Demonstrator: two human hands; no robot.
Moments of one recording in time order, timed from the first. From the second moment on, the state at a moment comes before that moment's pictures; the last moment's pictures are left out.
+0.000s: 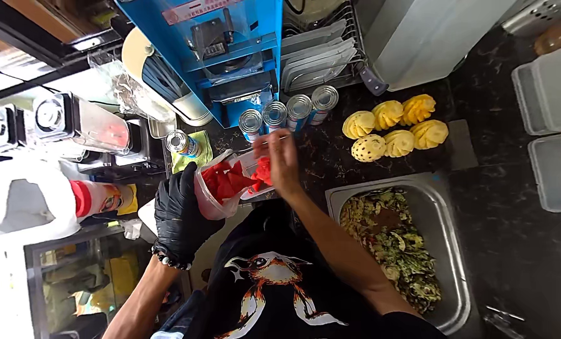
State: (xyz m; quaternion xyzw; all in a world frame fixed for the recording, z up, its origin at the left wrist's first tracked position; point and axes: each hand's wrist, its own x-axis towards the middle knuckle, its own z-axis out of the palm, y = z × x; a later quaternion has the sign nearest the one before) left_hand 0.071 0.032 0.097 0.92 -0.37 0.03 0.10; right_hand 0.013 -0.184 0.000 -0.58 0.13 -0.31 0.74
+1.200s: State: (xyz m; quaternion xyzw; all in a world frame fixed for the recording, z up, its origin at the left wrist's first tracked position) left_hand 0.077 0.025 0.108 0.93 -0.37 0.03 0.05; right_hand -0.003 -0.209 0.003 -0.60 -0.05 -0.29 0.74
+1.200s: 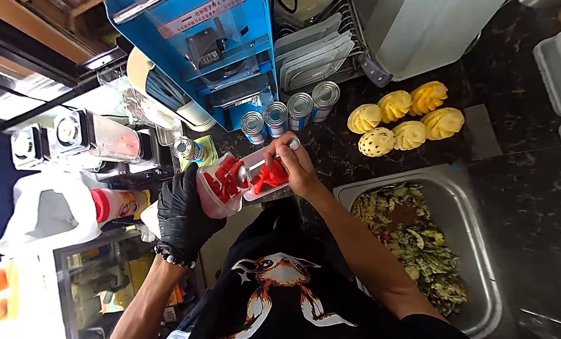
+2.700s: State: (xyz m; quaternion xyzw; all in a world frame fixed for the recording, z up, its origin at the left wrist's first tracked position) left_hand 0.065 0.010 0.110 0.93 -0.37 0.03 0.02; right_hand 0.022 -0.148 -0.006 -0.56 0.01 -0.22 0.80
